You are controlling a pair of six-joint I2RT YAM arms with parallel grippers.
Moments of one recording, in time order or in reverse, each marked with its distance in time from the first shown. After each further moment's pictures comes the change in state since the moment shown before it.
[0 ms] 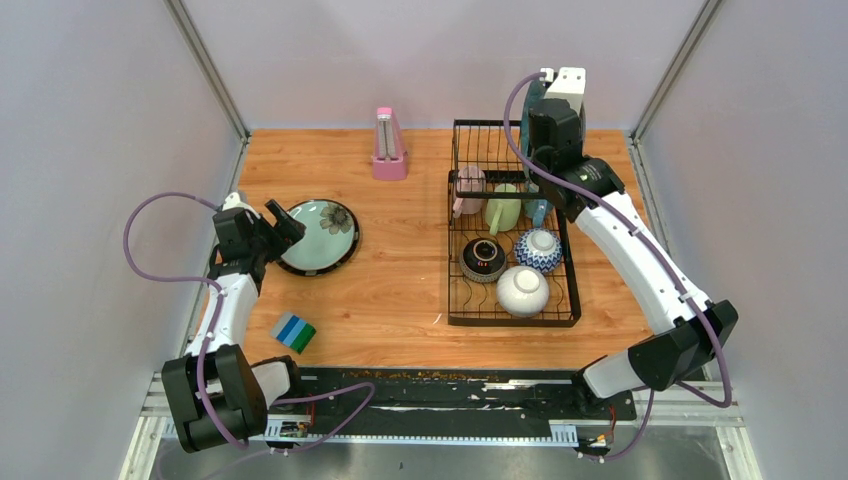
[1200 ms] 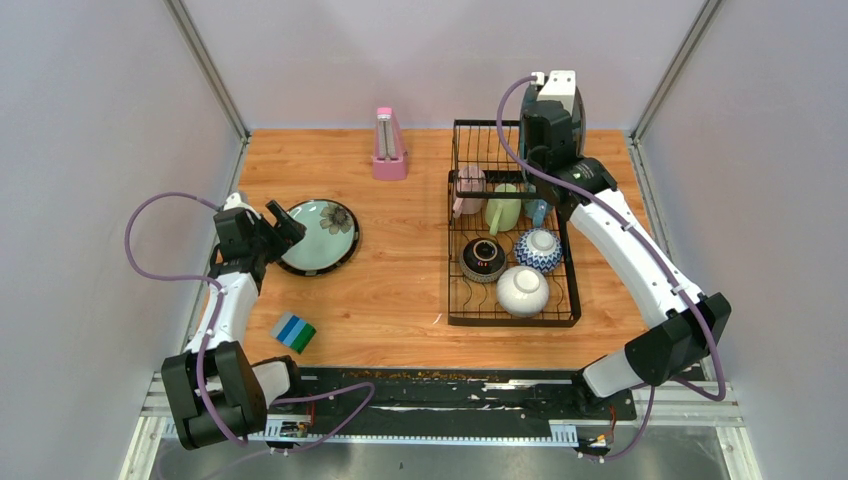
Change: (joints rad) left arm 0.000 0.013 0.000 0.000 0.000 0.003; right arm -0.014 0.028 -0.024 0.010 -0.034 -0.034
